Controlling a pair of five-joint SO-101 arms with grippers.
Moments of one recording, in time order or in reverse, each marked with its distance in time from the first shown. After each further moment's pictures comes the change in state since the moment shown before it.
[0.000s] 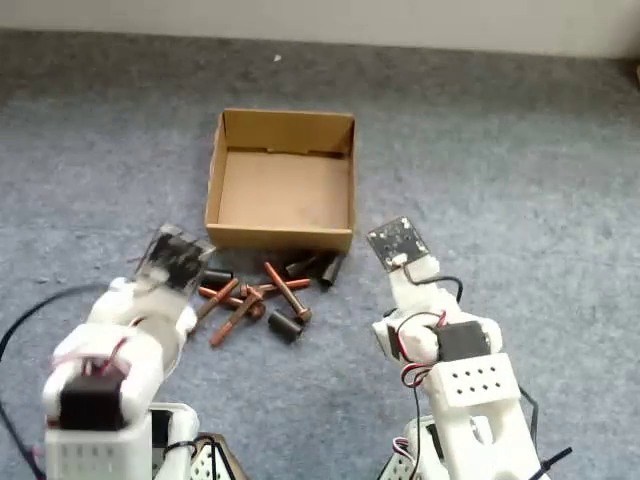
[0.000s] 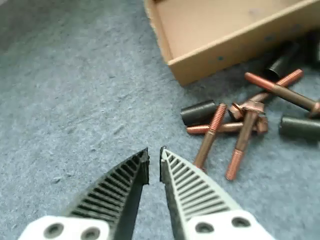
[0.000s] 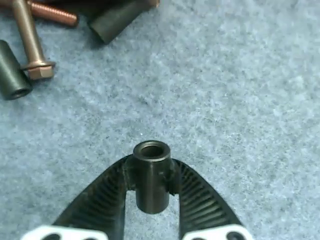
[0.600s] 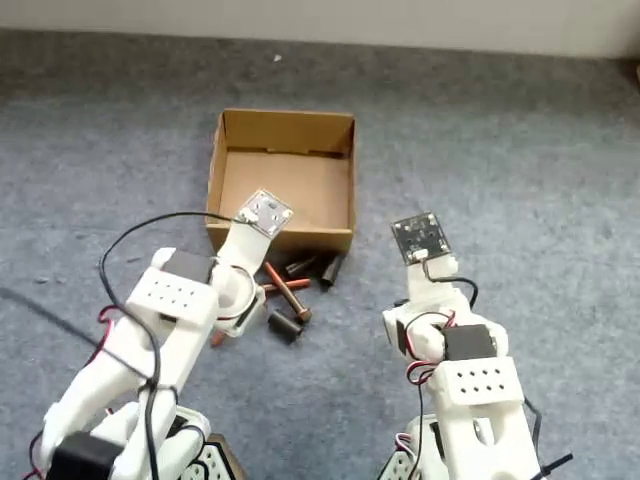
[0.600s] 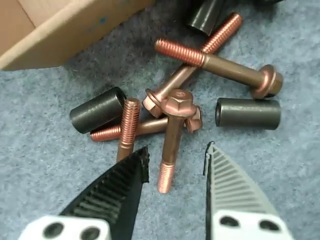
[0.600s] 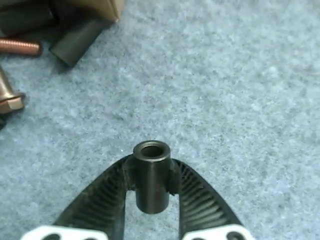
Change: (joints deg) left arm 16.0 54.2 -6.2 -18.5 9.9; right arm 4.2 -0.2 1.8 -5.0 -4.7
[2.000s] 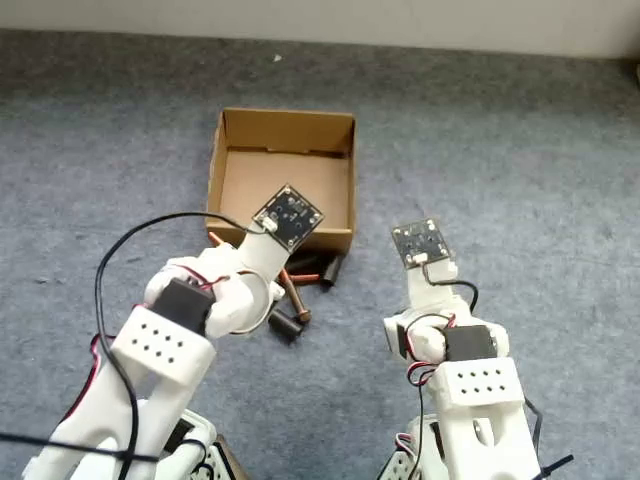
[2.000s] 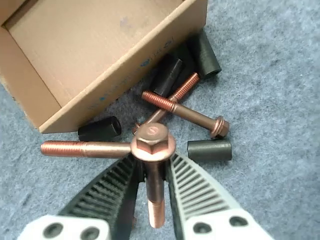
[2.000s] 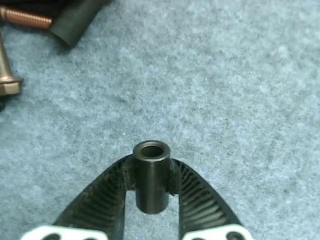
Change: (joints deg) left arm 9.1 -18.6 -1.1 1.1 0.3; right arm 0.1 -0.3 -0.2 3.8 0.0
